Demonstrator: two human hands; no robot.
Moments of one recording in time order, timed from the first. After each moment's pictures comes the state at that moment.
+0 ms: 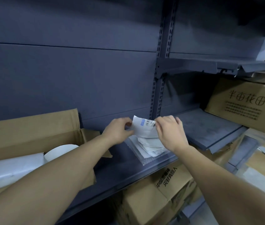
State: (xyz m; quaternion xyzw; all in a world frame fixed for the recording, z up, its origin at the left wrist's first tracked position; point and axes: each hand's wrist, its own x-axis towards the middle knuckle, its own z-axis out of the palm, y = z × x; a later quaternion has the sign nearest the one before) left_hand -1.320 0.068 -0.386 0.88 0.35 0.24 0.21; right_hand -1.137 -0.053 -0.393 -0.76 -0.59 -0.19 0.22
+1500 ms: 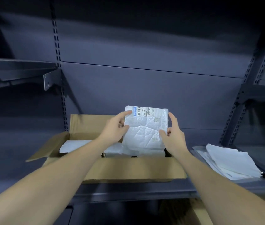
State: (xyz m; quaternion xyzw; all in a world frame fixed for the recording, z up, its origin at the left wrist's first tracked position) left_hand -1.626 0.050 -0.354 0.74 0.45 0.46 0.20; right_hand -1.398 0.005 -0.366 -0.60 -0.61 0.14 0.49
